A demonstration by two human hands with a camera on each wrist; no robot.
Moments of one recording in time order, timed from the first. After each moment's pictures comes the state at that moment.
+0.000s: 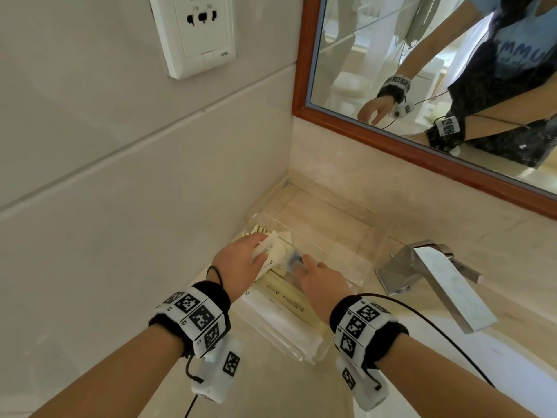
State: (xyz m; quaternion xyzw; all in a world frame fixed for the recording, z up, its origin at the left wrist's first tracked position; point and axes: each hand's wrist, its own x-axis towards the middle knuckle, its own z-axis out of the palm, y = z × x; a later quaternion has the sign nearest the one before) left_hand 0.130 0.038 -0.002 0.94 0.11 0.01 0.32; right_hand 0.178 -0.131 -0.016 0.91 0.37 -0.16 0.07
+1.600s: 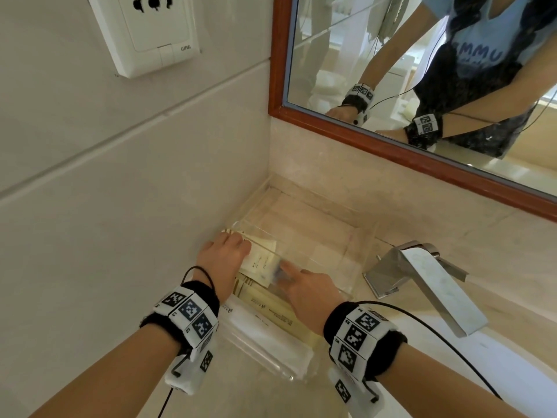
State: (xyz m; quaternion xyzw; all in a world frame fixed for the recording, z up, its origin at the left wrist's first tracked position) left_hand 0.167 0.057 -0.040 1.00 -0.02 0.08 0.04; right_hand 0.188 -0.130 -0.019 0.90 0.41 -0.15 0.07
